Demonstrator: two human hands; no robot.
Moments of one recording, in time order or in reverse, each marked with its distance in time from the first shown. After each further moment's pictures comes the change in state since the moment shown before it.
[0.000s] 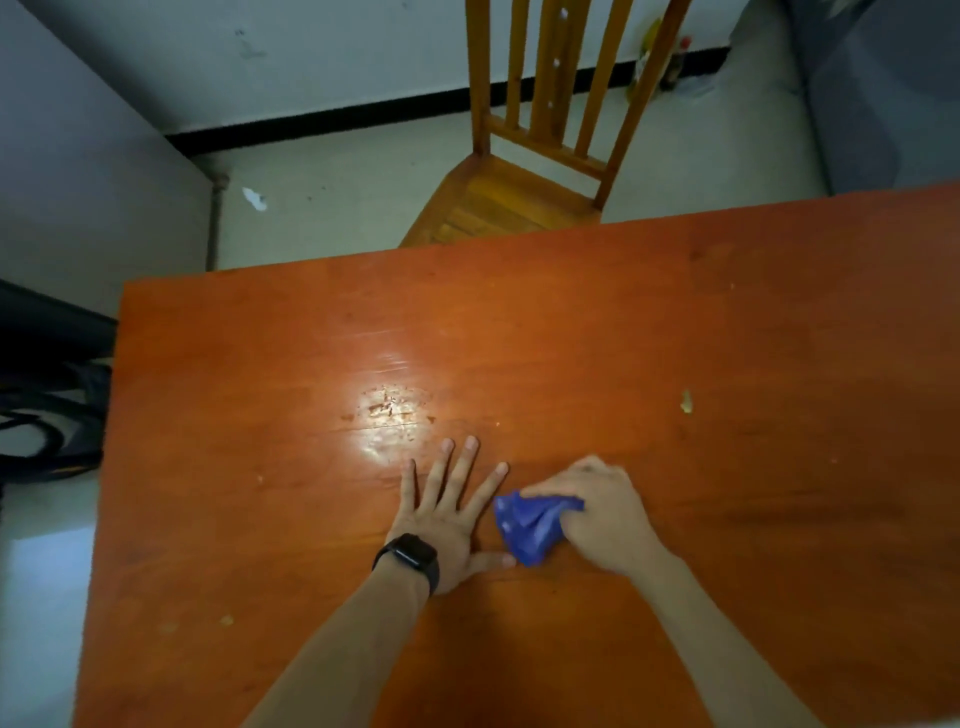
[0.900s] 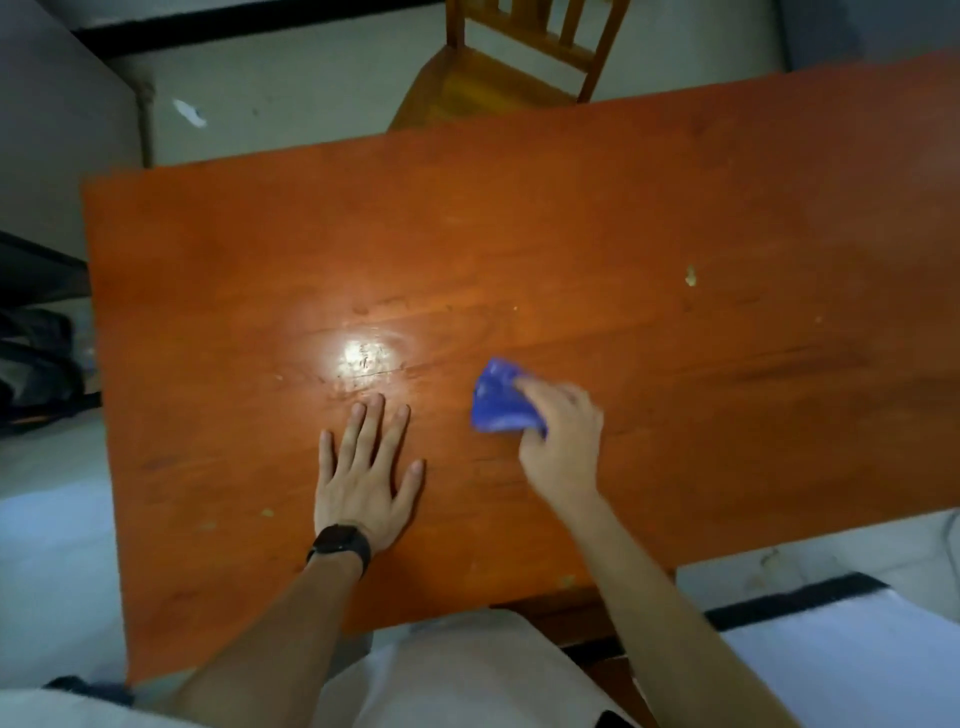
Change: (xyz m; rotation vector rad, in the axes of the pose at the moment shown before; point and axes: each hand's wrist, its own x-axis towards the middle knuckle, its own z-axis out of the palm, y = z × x) left_hand -0.087 -0.082 0.116 -0.269 0.420 -0.219; right_hand -0.034 -0.062 0.120 -0.042 0.512 0.208
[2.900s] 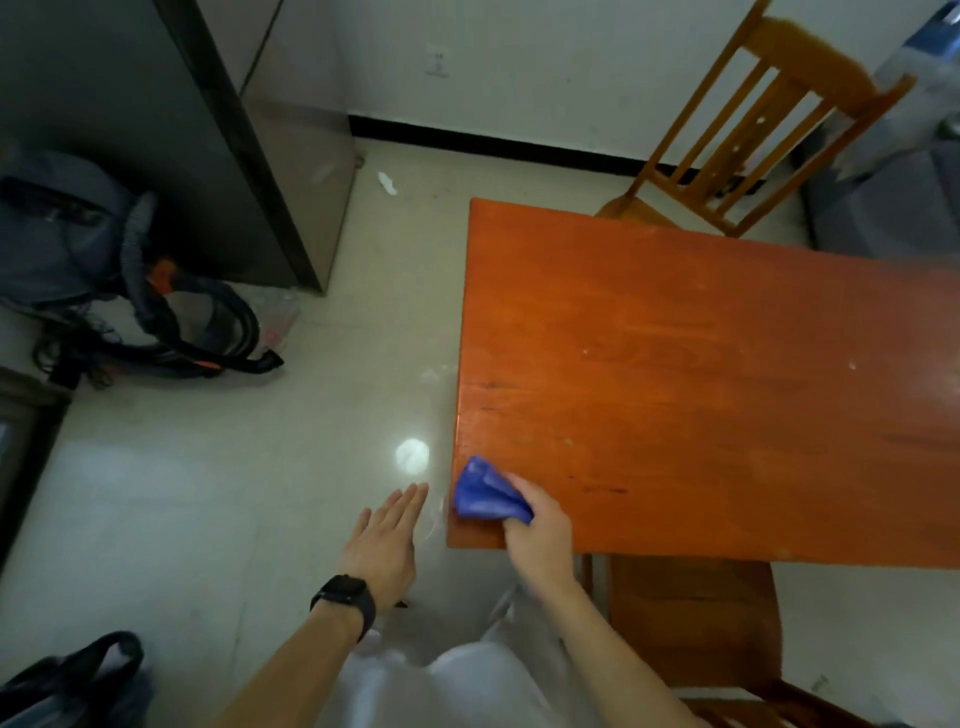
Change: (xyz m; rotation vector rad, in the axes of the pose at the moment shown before) left_hand -0.226 -0.339 0.006 -0.317 -0.144 -0.040; right_hand -0.256 -0.283 0.213 0.258 -0.172 0.005
